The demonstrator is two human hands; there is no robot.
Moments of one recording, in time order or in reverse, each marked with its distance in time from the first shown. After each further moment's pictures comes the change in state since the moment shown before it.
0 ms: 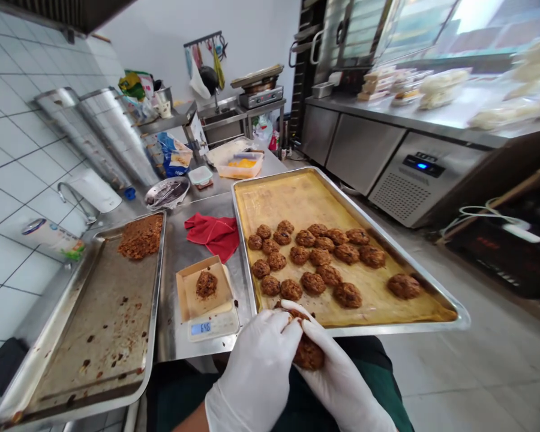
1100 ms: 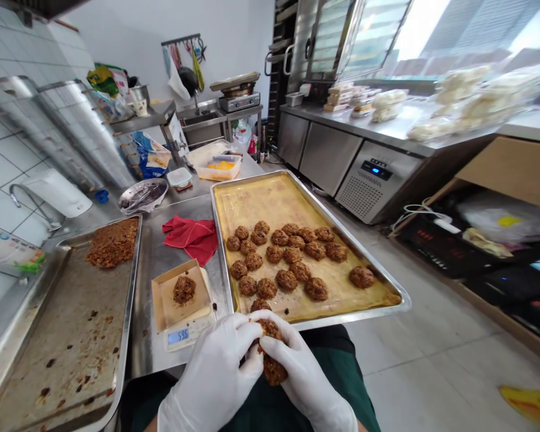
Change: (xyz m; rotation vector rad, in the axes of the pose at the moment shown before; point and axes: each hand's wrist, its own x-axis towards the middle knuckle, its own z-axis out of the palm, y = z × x) left_hand -0.006 -0.009 -0.022 -0.199 -0.092 -0.146; right_hand -0.014 -0.009 0.021 -0.399 -0.145 -0.125
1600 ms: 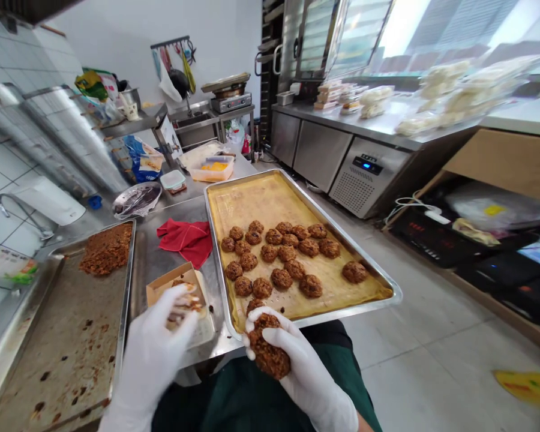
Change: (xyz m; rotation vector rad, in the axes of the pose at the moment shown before) left_hand -0.007 -0.051 -0.055 0.051 0.322 -0.357; right_hand 0.002 -0.007 0.000 0.311 0.028 0.113
